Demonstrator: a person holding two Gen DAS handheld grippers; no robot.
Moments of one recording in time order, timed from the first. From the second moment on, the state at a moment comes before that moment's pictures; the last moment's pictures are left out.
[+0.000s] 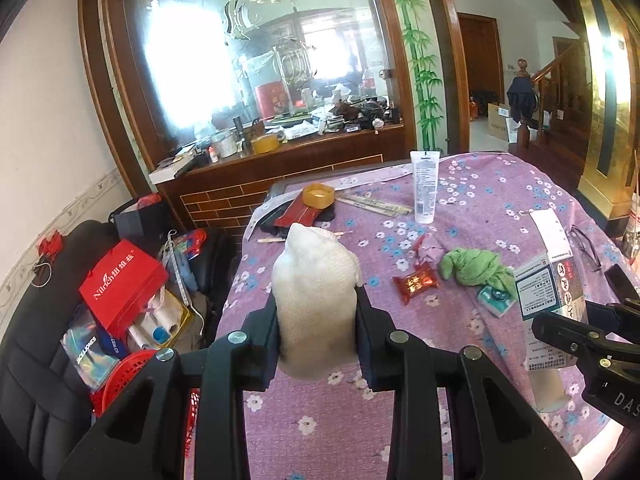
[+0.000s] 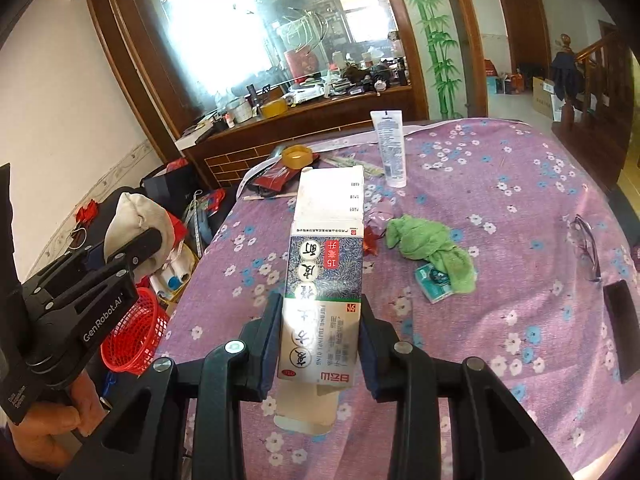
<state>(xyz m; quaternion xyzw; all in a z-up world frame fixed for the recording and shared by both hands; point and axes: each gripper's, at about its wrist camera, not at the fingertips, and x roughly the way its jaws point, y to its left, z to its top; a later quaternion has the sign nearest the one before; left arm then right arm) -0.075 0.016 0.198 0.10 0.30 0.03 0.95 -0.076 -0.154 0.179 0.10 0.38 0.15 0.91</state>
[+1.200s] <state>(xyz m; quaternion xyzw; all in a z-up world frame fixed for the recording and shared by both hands) -0.061 -0.039 0.198 0.12 0.29 -0.03 0.95 -0.077 -0.202 0.181 0.13 0.37 0.10 0.91</state>
